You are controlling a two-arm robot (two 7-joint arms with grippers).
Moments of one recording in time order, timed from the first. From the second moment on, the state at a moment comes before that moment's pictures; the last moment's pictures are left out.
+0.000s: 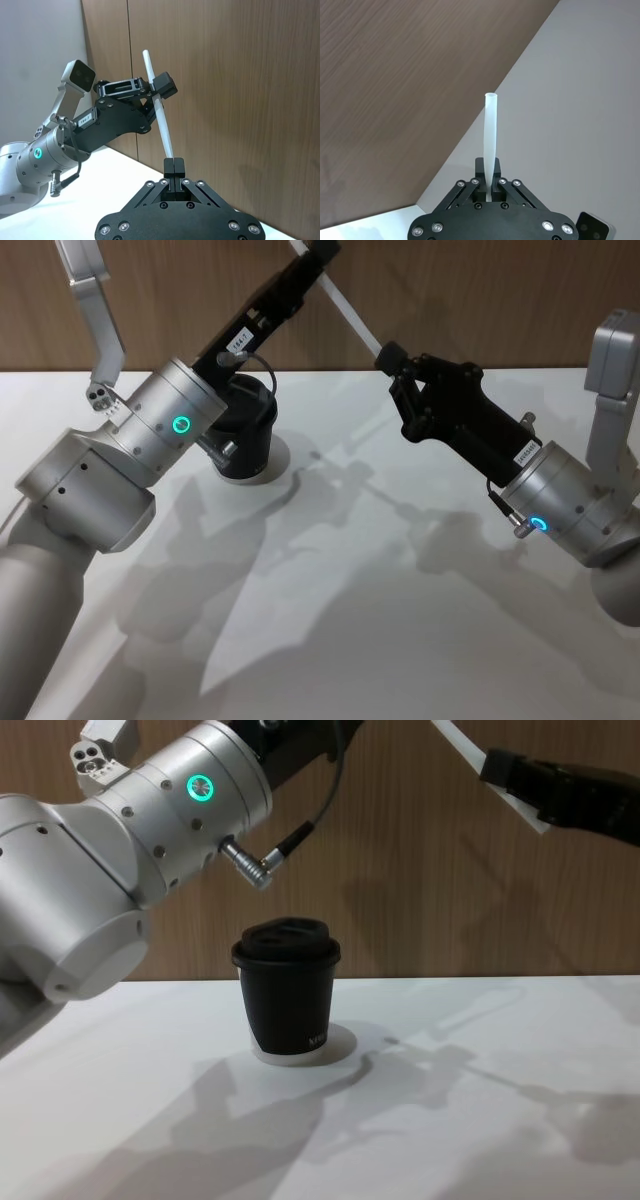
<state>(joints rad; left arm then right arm) -0.52 0.12 0.38 -1.38 -1.14 0.15 -0.64 0.22 0.40 -0.27 -1.67 0.56 -0.07 0.55</state>
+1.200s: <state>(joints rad) -0.50 0.26 0.40 -1.51 -0.93 0.04 -0.45 0.22 0.40 -0.27 -1.67 0.56 -0.07 0.55</state>
